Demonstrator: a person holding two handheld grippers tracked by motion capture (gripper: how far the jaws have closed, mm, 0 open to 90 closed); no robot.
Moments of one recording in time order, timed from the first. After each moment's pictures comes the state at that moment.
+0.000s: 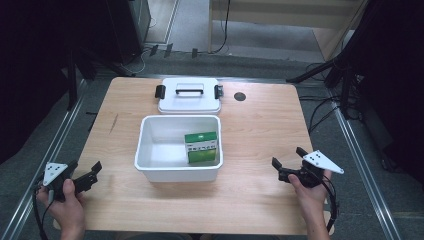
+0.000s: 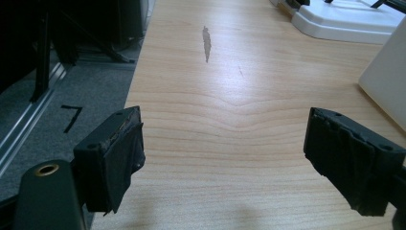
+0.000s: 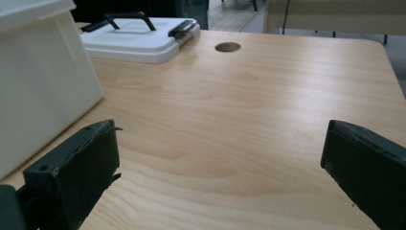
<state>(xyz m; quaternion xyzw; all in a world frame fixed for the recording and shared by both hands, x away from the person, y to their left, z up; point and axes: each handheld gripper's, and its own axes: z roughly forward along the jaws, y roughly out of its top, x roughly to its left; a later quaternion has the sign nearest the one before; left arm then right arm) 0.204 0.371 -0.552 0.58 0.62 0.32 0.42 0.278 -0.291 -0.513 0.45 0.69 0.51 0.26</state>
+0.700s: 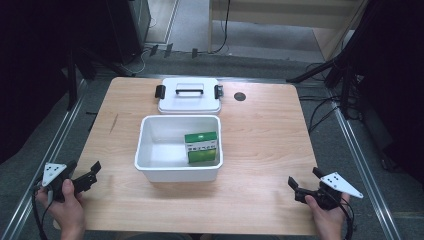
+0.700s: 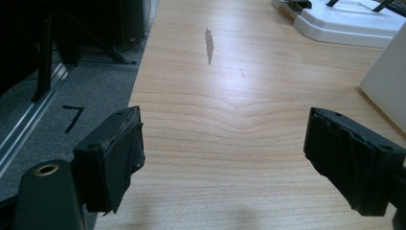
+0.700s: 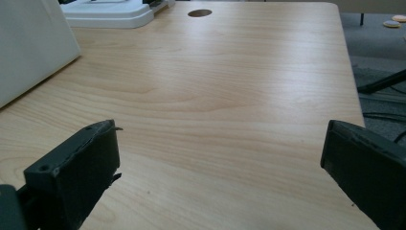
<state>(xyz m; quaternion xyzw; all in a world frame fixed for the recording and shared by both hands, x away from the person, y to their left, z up) 0.203 0.372 -0.552 0.57 0.62 0.33 0.42 0.231 -0.338 -0.539 0.48 0.68 0.48 0.27</state>
